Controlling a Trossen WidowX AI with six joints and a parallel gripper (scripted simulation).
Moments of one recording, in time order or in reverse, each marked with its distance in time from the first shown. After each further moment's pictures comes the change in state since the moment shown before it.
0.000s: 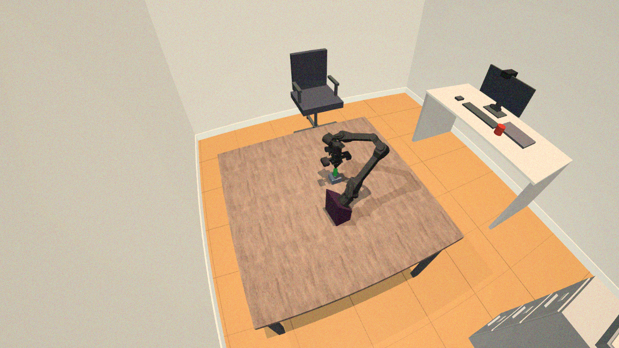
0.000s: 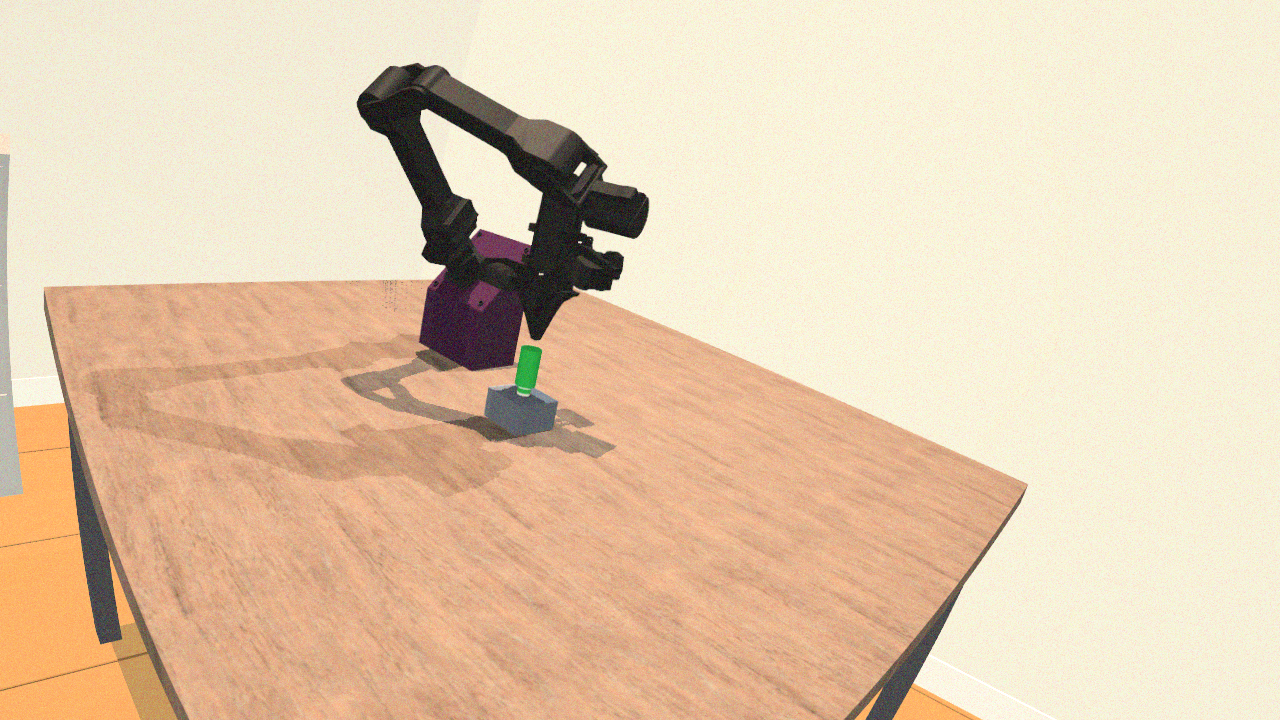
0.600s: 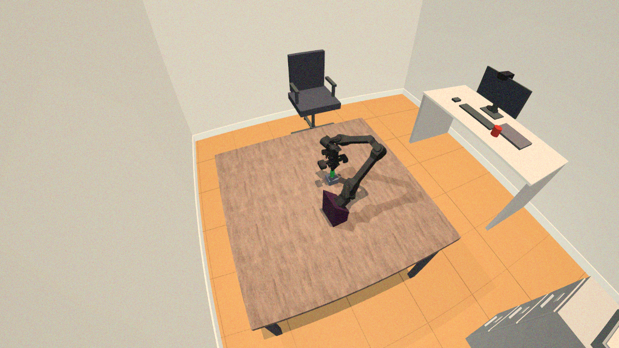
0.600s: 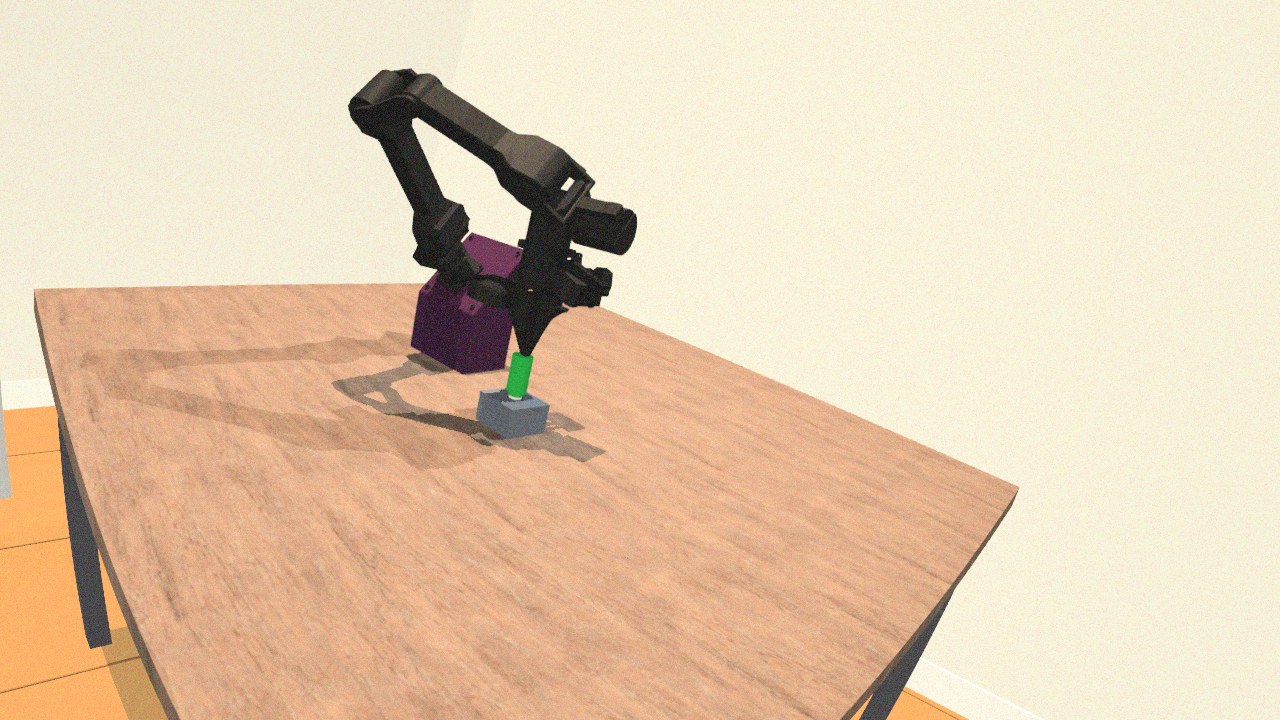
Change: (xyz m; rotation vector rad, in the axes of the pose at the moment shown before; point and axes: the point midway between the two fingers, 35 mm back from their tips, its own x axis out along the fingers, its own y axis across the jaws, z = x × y) arm 0.016 0.000 0.000 -0.001 -0.003 0.001
